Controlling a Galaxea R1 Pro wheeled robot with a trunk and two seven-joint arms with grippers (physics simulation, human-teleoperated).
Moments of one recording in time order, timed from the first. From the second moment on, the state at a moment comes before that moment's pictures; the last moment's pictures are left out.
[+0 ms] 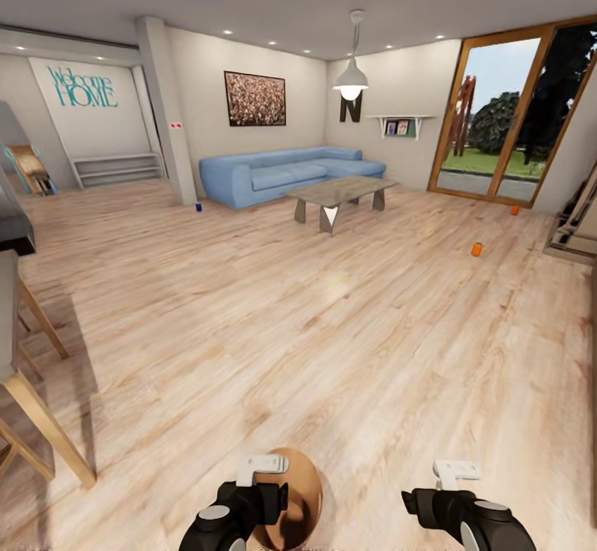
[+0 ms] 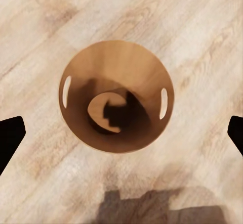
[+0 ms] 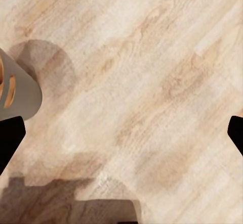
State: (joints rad) left arm -0.01 -0.17 -0.34 -1.53 0.20 0.77 0.35; right arm 0.00 -0.01 -0.05 -1.57 0.00 0.90 0.01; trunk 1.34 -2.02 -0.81
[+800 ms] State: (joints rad) left arm -0.01 -0.17 -0.35 -1.53 0.19 0.76 0.35; right arm 0.00 -0.01 -0.07 -1.57 0.00 0.87 0.01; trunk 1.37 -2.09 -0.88
